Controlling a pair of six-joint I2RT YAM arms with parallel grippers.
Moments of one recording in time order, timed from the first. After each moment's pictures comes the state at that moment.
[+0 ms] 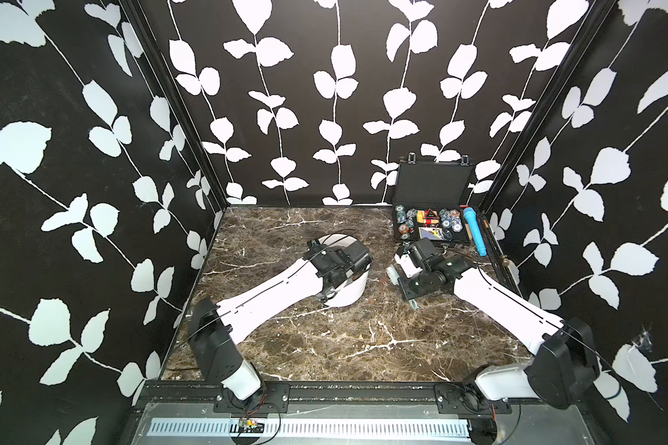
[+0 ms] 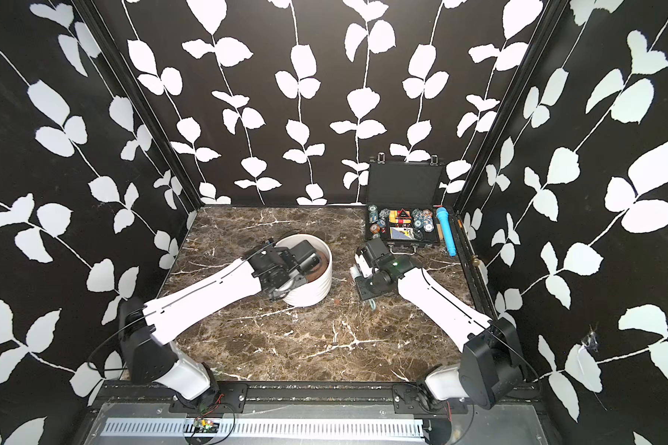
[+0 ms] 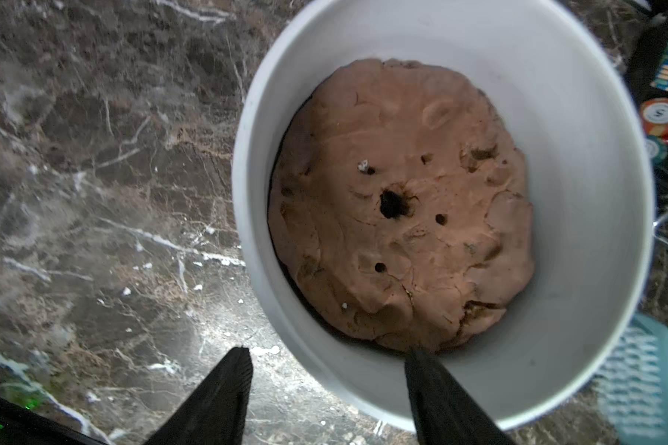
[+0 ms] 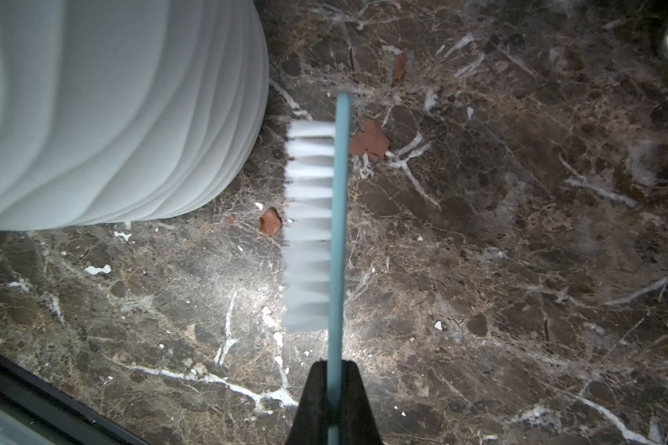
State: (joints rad) left arm -0.95 1.61 1.51 -1.25 -0.45 -1.38; right arm 0.54 1.38 1.09 -0.84 -0.14 0.18
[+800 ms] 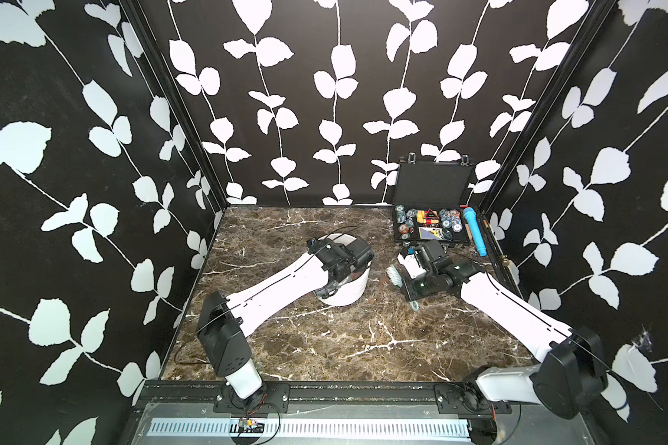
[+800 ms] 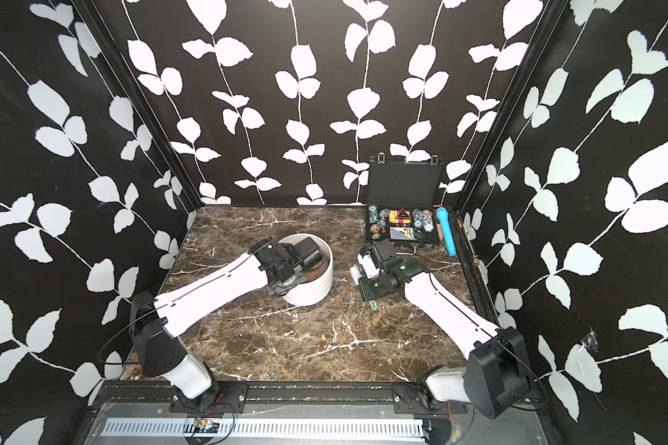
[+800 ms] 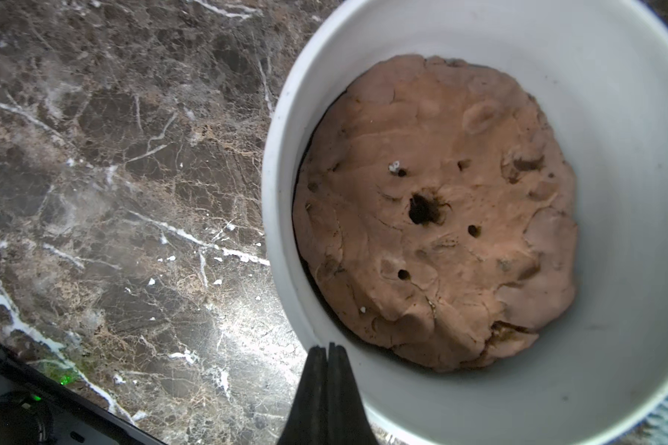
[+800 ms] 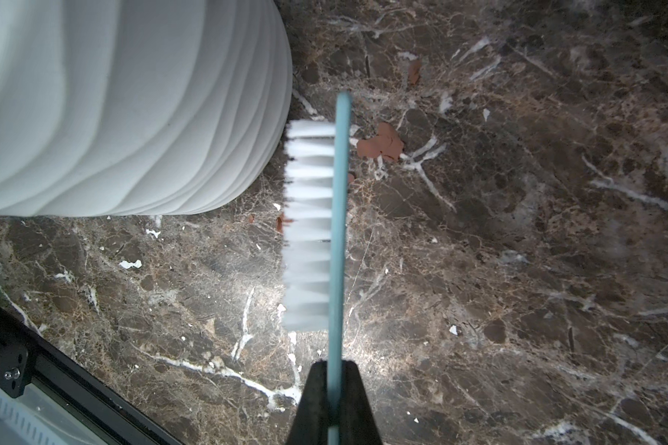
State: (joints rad) left arm -0.90 1.64 1.56 -1.32 -0.43 -1.31; right arm 0.50 1.34 1.04 -0.81 -0.22 0.16
